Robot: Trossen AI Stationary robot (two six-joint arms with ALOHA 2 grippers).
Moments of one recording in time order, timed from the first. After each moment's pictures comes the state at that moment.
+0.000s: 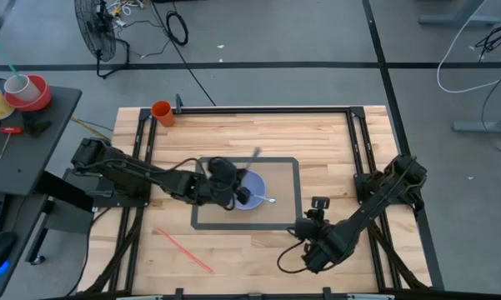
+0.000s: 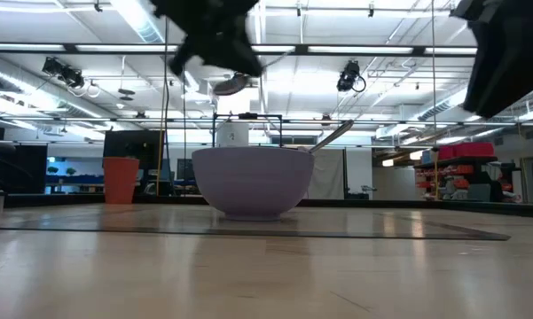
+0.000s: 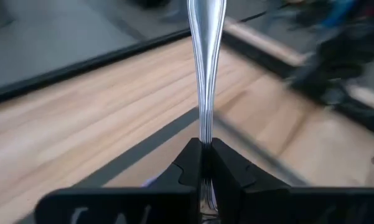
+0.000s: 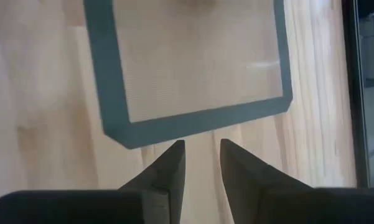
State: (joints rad) left arm -0.26 1.58 1.07 -0.10 -0.83 -0.70; right arm 0.74 1.81 1.35 -1.28 0.59 0.86
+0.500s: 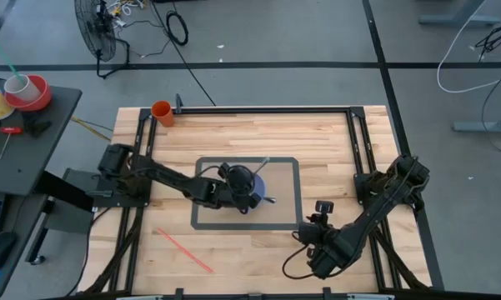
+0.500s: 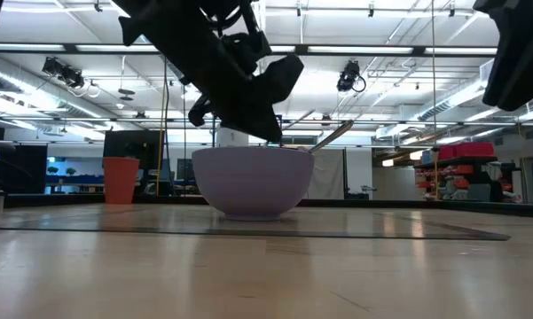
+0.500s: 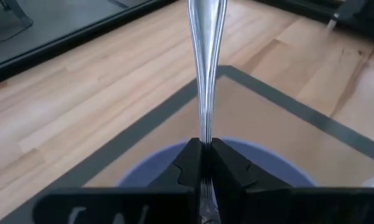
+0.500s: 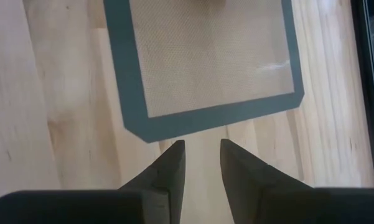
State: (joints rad) left arm -0.23 1.83 1.07 0.00 -0.81 -0.64; right arm 0.79 1.80 1.35 -1.27 0.59 0.93
